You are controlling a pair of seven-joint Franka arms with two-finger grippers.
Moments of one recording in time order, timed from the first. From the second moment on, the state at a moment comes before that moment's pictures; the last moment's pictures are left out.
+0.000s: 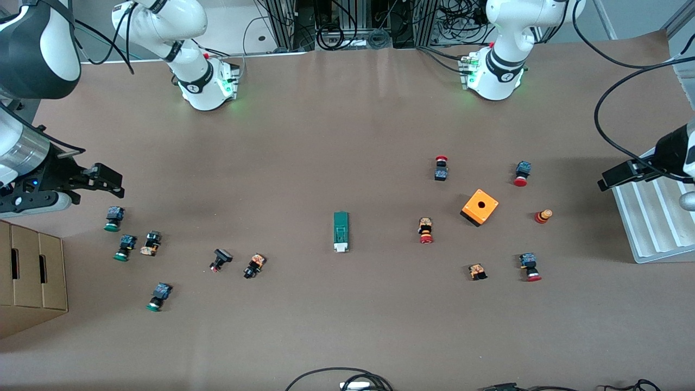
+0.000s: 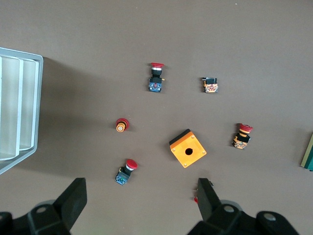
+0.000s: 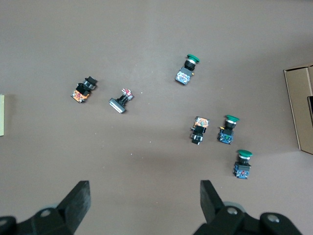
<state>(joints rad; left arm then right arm) -0.04 0.13 0.08 -1.49 -0.06 1.56 -0.17 0.05 0.00 -0.04 -1.72 0.02 1.75 -0.09</state>
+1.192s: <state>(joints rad) -0.03 0.07 0.07 -1.53 -0.02 1.55 -0.03 0.05 0.00 -0.05 -1.72 0.02 1.75 -0.09</state>
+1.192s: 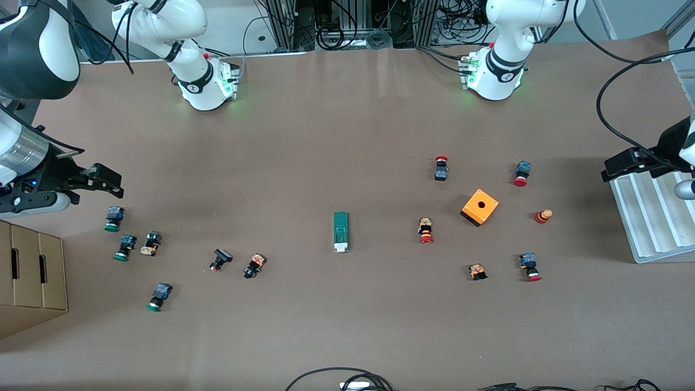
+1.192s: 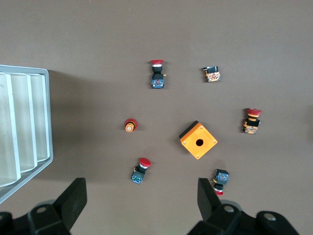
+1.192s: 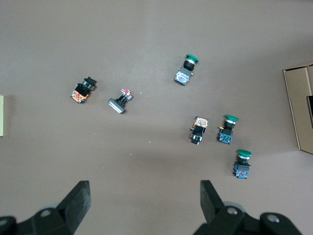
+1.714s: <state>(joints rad) -0.03 0.06 0.07 -1.54 -0.02 1.56 -0.03 0.05 0.00 -0.05 -1.72 0.02 1.75 -0.09</state>
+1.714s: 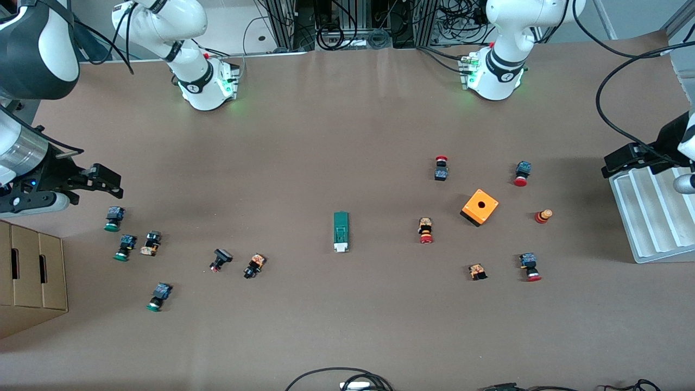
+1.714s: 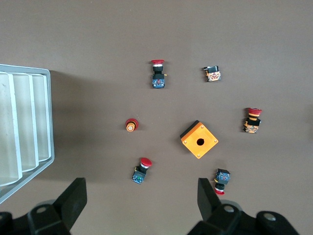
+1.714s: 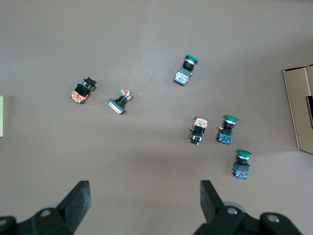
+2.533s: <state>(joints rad) -0.03 0.06 0.07 -1.54 -0.02 1.56 -0.03 0.05 0.00 -0.05 -1.72 0.02 1.76 -0.10</state>
